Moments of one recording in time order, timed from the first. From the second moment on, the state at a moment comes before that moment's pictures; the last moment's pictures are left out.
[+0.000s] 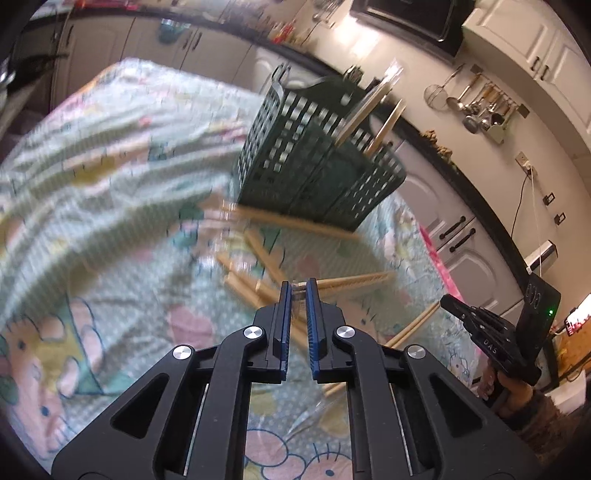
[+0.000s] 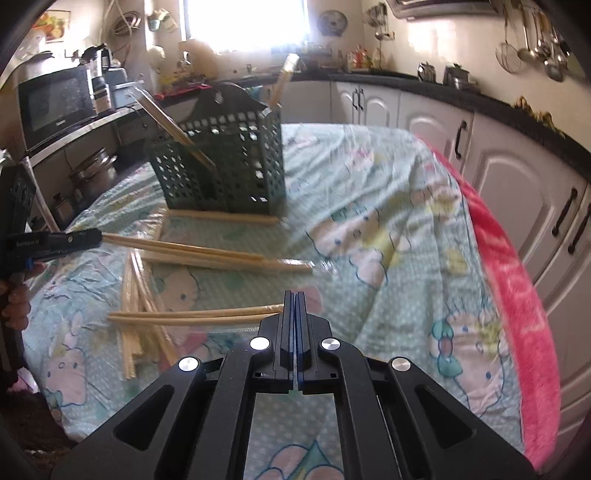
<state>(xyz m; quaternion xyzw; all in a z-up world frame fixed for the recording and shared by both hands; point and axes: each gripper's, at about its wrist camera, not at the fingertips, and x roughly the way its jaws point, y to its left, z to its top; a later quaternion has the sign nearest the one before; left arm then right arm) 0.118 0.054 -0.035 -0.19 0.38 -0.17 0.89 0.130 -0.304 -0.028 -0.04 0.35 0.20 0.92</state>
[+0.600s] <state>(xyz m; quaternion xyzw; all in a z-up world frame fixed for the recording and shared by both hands) 0.117 0.033 0.055 -0.13 0.29 -0.20 0.93 0.126 -0.253 0.063 -0.06 0.26 0.26 0.93</state>
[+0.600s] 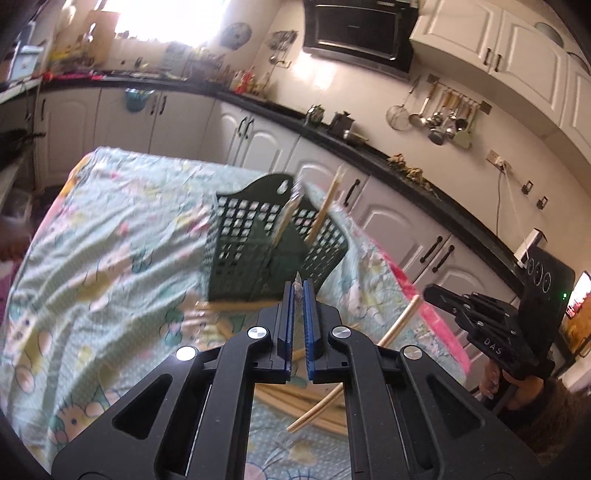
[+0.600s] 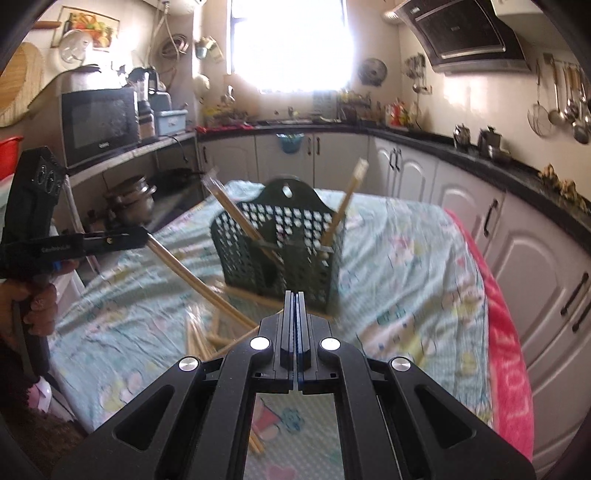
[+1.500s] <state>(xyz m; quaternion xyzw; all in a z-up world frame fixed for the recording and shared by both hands) 0.126 0.005 0.160 -0.08 0.19 -0.23 0.95 0.124 -0.243 0.161 -0.08 0.15 0.27 0.95</state>
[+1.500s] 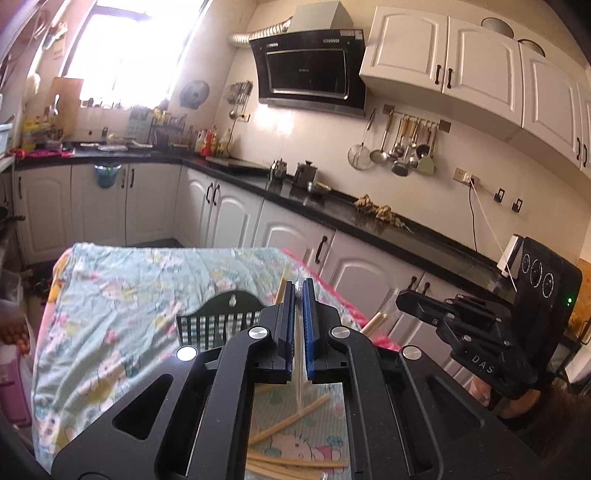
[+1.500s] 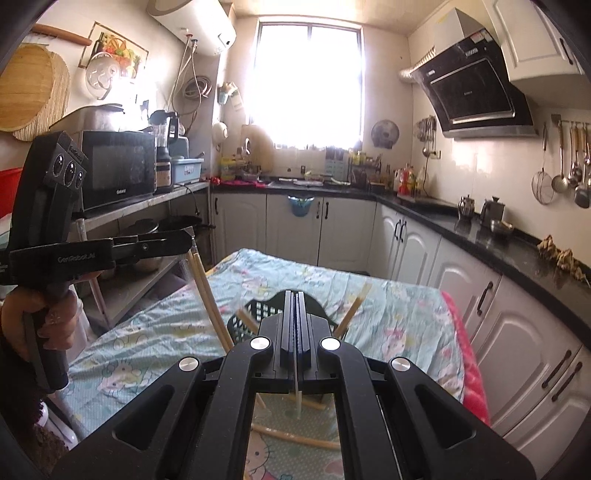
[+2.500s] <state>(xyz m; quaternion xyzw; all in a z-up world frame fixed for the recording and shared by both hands) 0.181 0.017 0.256 -0.06 0.10 -0.17 0.98 0.189 -0.222 0.268 -0.07 0.05 0.25 0.96</state>
